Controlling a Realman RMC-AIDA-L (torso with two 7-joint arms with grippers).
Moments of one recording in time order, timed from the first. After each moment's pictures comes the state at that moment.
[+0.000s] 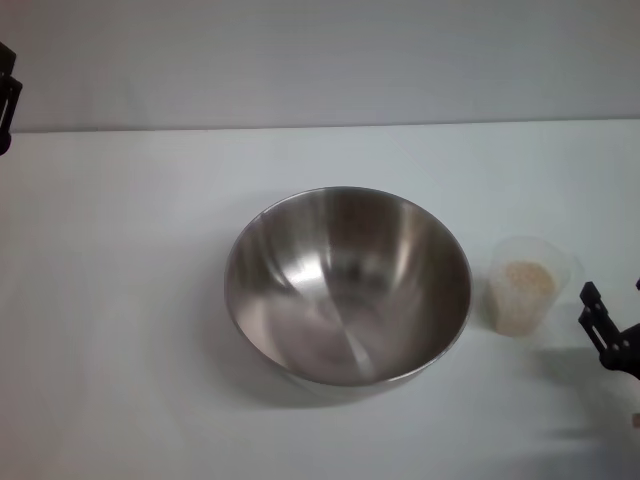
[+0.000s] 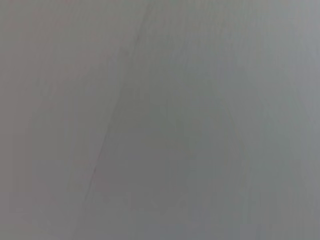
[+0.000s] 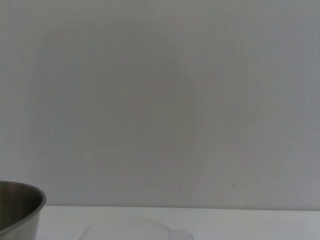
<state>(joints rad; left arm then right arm) -0.29 -2.05 -1.39 -0.47 2.89 1.32 -0.44 0.21 2.08 0.22 0.23 -1.78 -1.31 0.04</state>
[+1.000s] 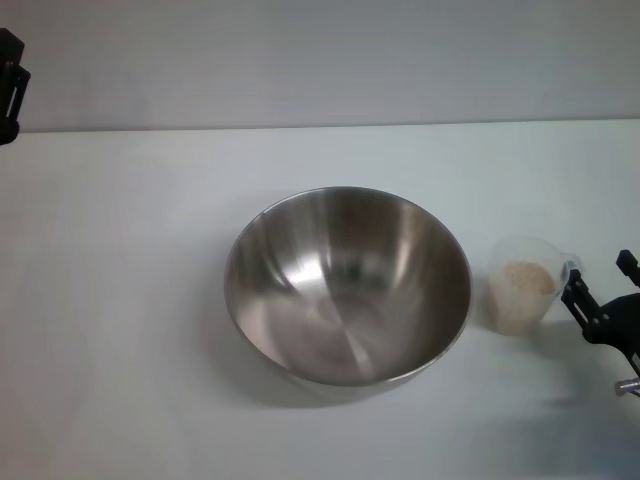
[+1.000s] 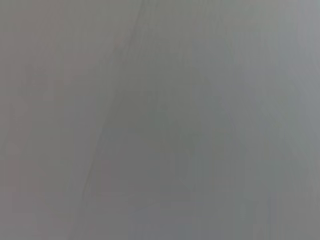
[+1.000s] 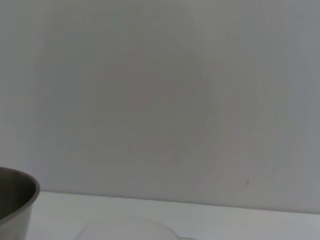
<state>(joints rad) -0.33 -2.06 -1.41 -0.44 2.89 1.32 -0.43 0.30 2.08 0.23 0.19 -1.78 -1.22 0.04</state>
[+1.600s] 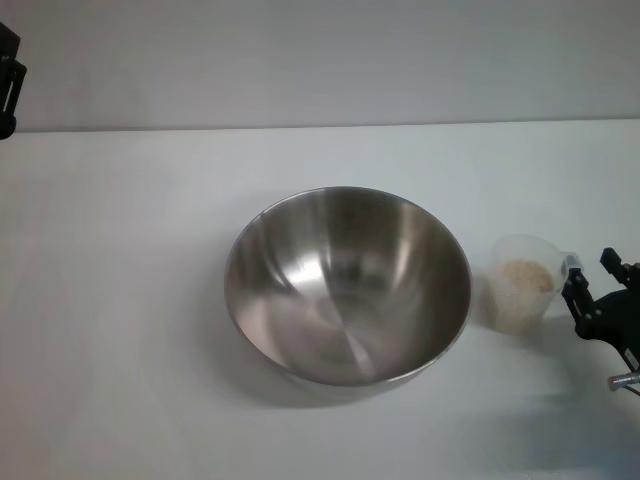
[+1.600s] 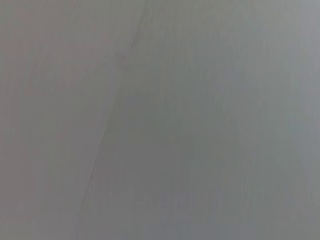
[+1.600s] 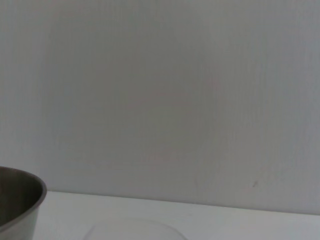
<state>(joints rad) -0.33 -2.06 -1.42 -0.44 2.89 1.32 -0.43 0.31 2.08 0.23 0.19 -1.78 -1.21 0.05</state>
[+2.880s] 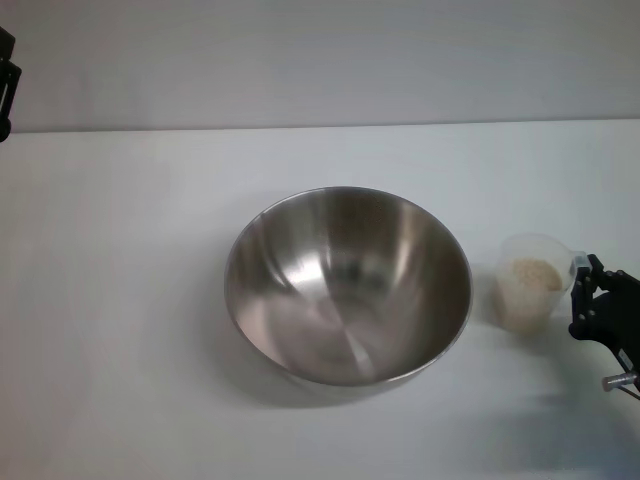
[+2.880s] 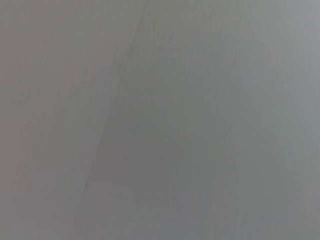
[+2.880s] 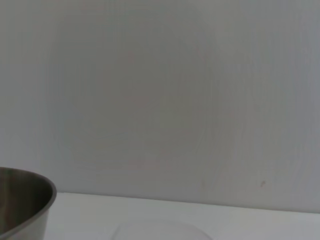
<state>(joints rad) -0.32 -2.06 -1.41 -0.44 2.89 1.36 -0.44 0.32 2.08 0.22 0.20 -1.79 -1.21 0.05</state>
